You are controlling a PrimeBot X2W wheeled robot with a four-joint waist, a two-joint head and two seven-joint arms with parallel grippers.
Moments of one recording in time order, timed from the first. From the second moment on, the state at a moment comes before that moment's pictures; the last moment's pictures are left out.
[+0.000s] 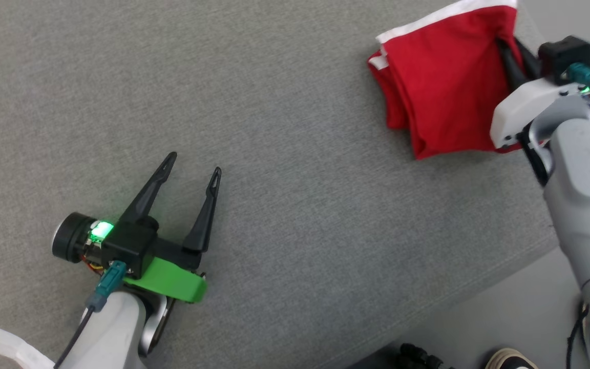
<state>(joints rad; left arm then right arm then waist) -0.29 0.24 -0.35 0.15 -0.18 -0.13 -0.26 -0.94 -0.18 0.05 0.91 -0.03 0.13 -0.25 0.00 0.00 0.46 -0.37</state>
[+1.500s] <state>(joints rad) -0.19 0.09 -0.03 0.29 -0.16 -0.13 -0.26 -0.51 -0.05 0.00 0.46 0.07 0.13 -0.26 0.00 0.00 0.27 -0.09</state>
